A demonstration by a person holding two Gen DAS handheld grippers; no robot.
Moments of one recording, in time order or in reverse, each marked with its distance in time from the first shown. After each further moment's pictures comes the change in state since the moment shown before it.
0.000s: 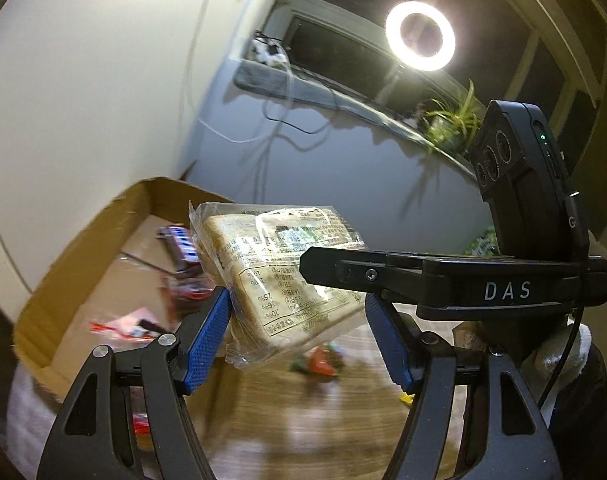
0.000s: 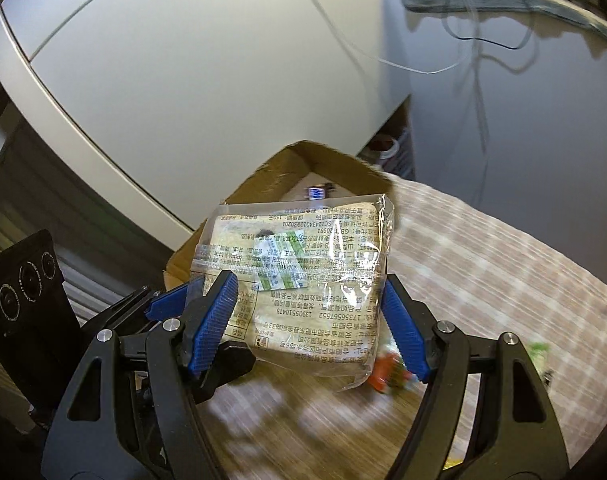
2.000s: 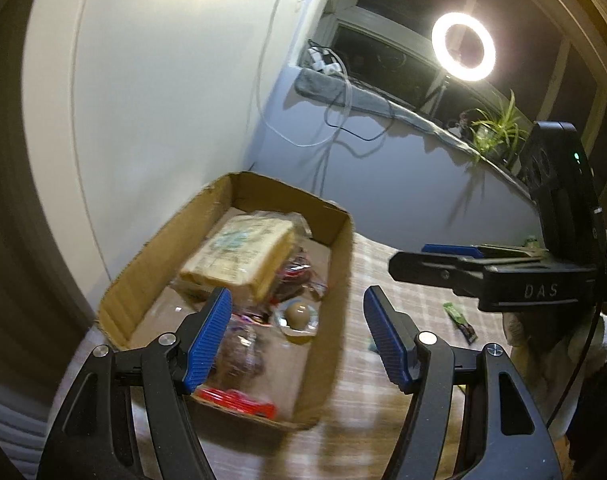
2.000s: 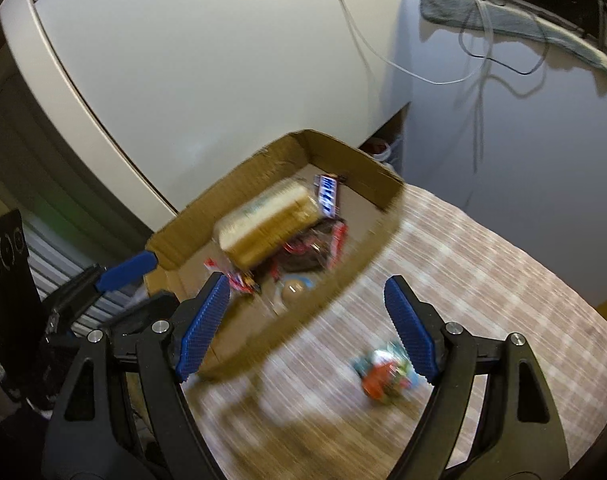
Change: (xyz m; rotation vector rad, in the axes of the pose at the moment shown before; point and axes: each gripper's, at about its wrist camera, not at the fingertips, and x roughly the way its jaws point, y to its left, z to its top) left arm -0.028 0.033 -0.018 -0.018 -0.031 0.153; right arm 0.002 0.020 -0.011 -0.103 0.006 -0.122
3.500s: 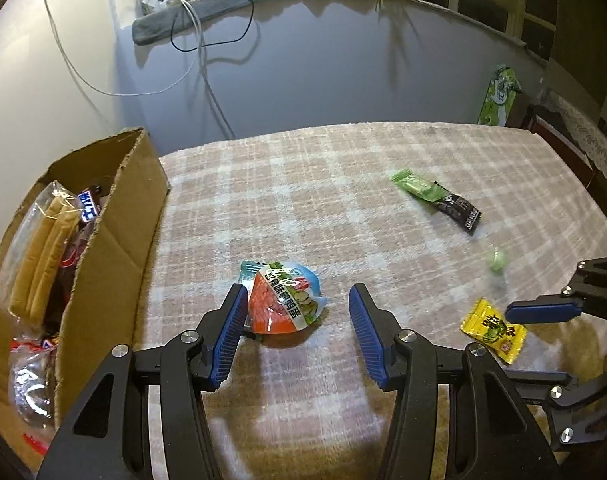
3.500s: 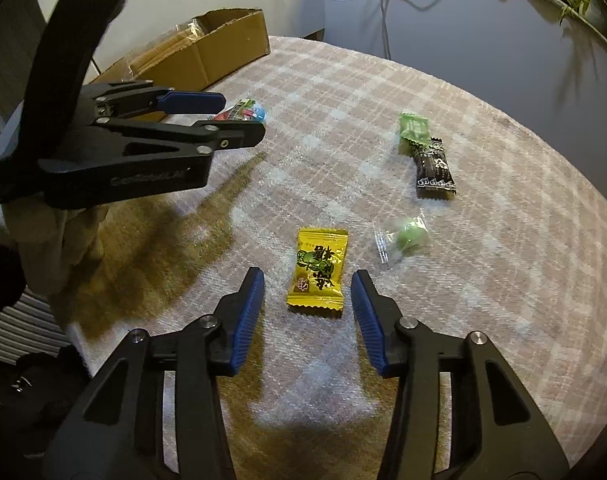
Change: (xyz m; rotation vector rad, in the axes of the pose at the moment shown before) left arm 0.129 -0.139 -0.063 0.478 0.270 0.006; right arm -0.036 -0.078 -0.193 0.033 0.104 -0.205
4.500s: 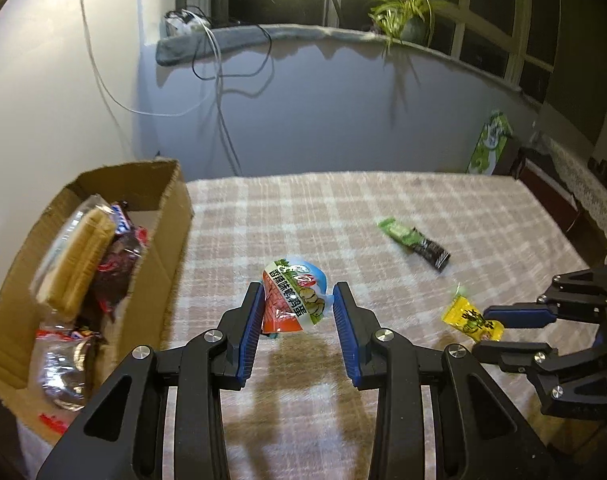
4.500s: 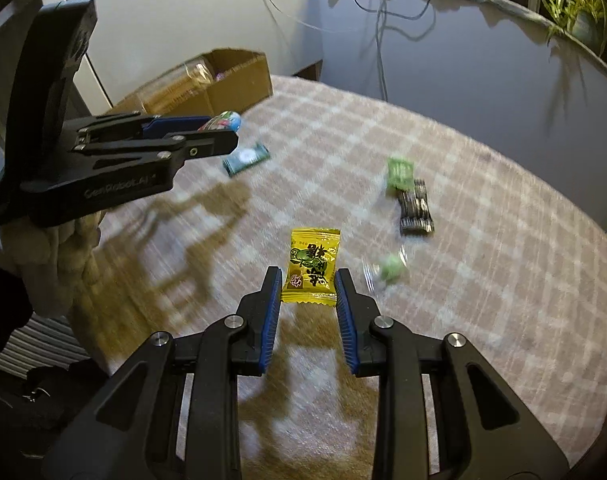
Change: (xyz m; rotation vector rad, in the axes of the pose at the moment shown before) left arm -0.052 0.016 0.004 -0.088 -0.127 -0.039; right arm -0.033 -0.001 0.008 0.005 -0.109 0.010
